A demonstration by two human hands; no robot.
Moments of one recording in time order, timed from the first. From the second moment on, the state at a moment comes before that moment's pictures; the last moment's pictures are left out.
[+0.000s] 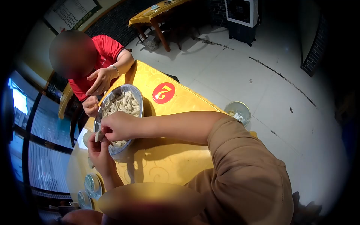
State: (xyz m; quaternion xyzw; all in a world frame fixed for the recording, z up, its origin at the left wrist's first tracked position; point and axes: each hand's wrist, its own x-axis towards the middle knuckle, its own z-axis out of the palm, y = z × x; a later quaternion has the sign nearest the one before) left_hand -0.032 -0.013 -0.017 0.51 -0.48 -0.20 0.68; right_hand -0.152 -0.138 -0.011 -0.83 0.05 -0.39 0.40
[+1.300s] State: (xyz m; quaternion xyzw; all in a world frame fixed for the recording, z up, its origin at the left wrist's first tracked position) left_hand -0.038 -0.012 -0.007 0.51 -0.51 -0.24 0.65; right_hand -0.157 -0.141 0.000 -0.84 0.10 -0.27 0.45
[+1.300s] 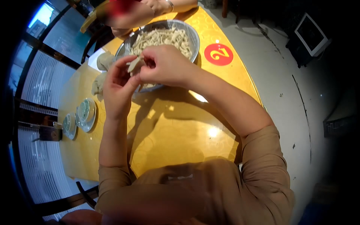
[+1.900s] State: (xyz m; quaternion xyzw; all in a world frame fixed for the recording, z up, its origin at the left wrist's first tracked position) left_hand -0.032 -0.018 -0.015 0.46 -0.36 -0.34 0.73; right_hand -0.145 -0.149 -0.017 -0.72 0.03 -0.22 0.66
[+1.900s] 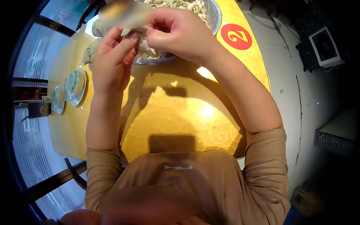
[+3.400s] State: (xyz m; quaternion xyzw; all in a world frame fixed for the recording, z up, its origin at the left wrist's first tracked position) left_hand -0.026 -0.019 -0.017 0.44 -0.34 -0.36 0.75; right_hand -0.149 -0.152 -0.005 -0.78 0.04 -0.30 0.54
